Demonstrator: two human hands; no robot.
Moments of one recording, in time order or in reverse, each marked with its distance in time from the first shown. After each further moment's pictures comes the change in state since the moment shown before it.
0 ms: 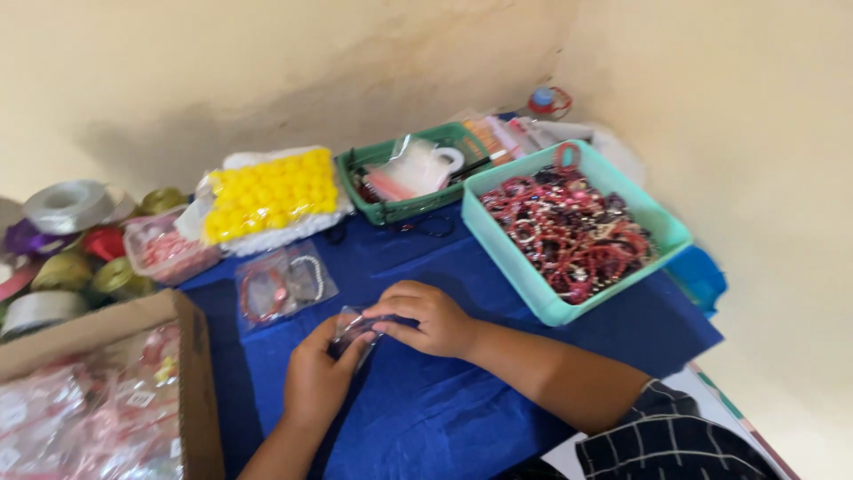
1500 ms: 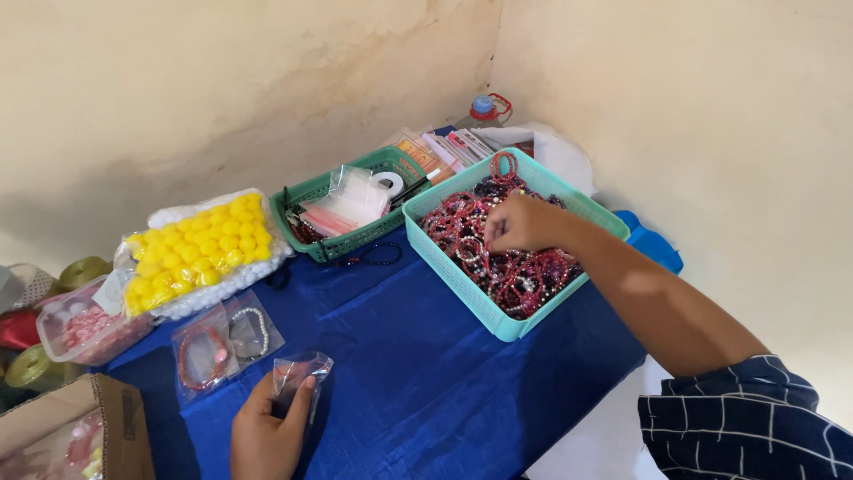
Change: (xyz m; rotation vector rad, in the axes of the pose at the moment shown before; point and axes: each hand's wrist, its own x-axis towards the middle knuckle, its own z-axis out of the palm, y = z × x) left_hand 0.004 -0.013 0.010 0.029 0.084 -0.086; right_hand -0.065 0.124 -0.251 -0.305 -0.402 0.776
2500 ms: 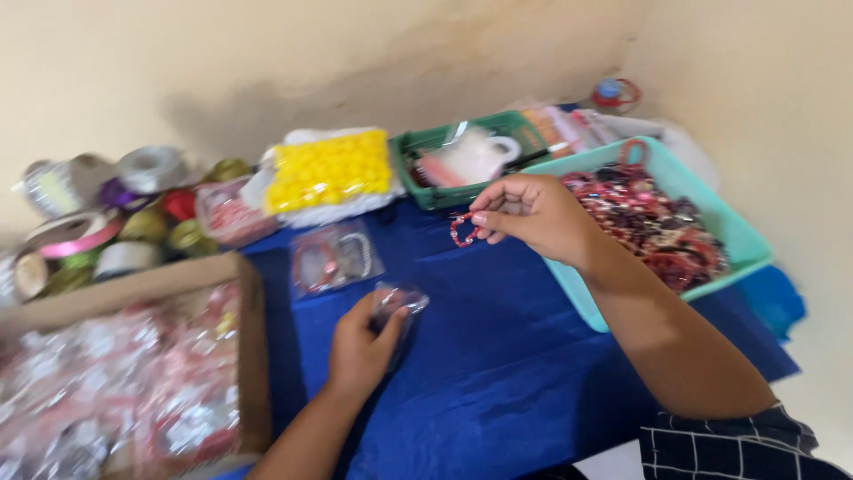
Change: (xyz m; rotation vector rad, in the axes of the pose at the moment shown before) left_hand -0.005 0.010 -0.006 -0.210 -0.074 0.089; right_hand 0.035 -0.200 0.052 0.807 0.064 -0.222
